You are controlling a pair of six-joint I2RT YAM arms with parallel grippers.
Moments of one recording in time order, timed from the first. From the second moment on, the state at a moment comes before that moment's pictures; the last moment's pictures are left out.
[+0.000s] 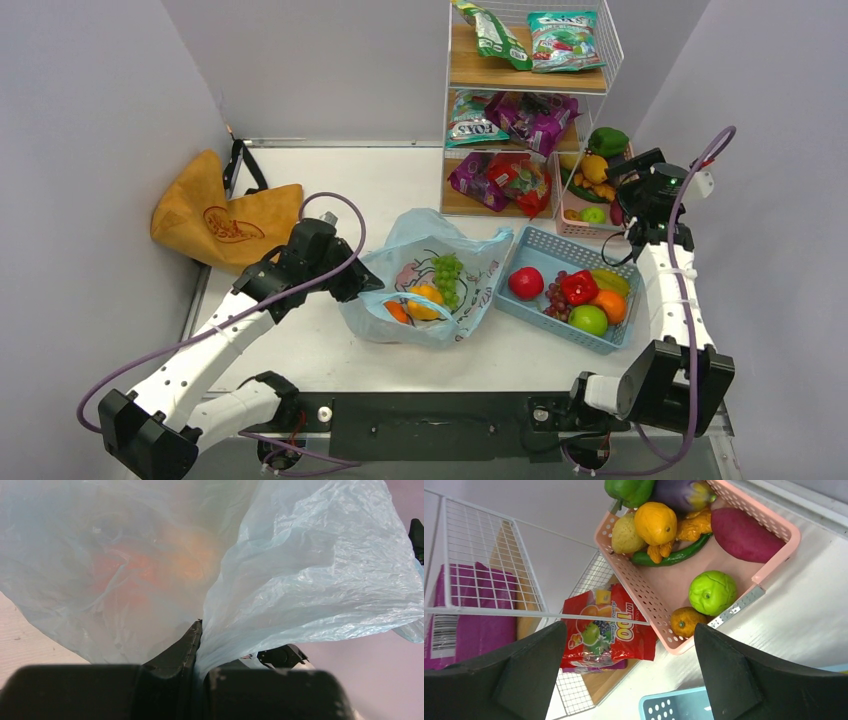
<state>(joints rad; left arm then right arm) -0.56 1.01 0.93 -0.70 0.17 -1.10 -0.24 1.25 1.07 -0.23 0.10 0.86</state>
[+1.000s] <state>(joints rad) -0.50 1.08 1.01 -0.74 0.19 -1.01 -0.27 1.82 1.37 -0.10 0.03 0.91</state>
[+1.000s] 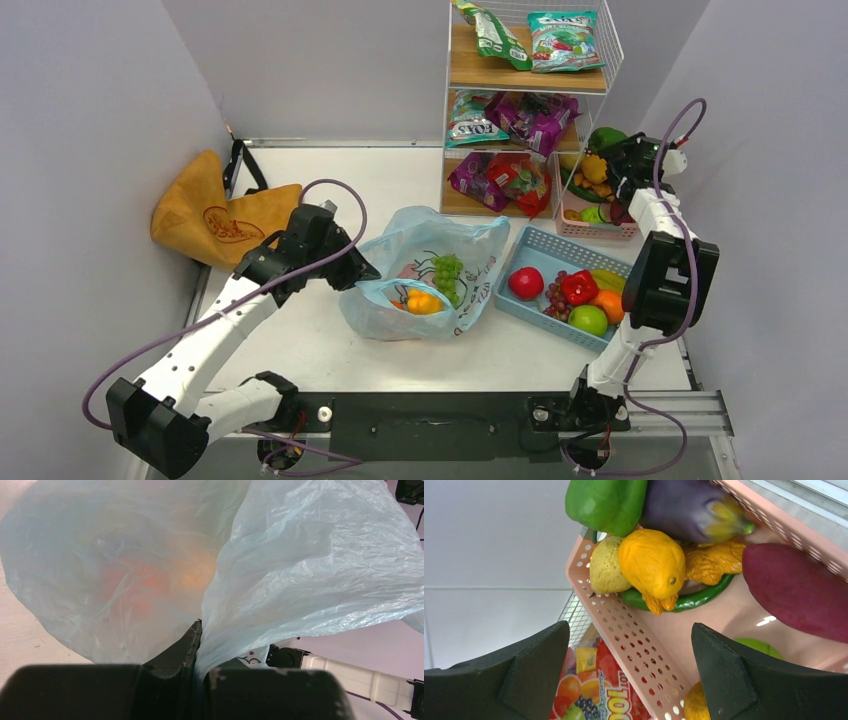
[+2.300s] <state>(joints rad) -0.48 1.26 1.05 -0.73 0.22 -1.00 -0.27 2.18 1.67 -0.11 0.03 0.85</state>
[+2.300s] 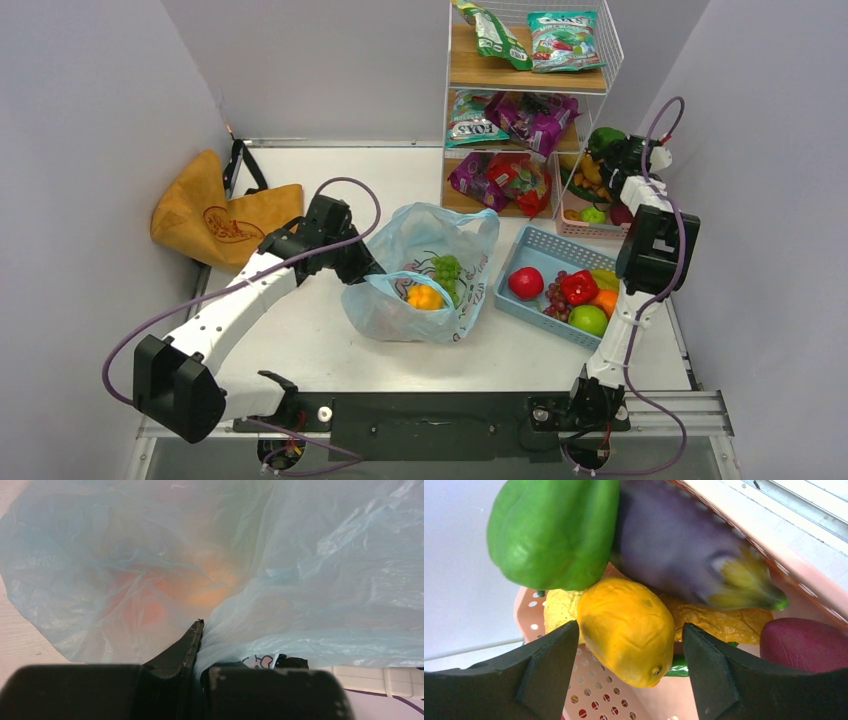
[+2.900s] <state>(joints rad) -0.48 1.29 1.05 -0.70 0.23 -1.00 -0.28 2.15 1.56 -0.04 -0.05 0.87</state>
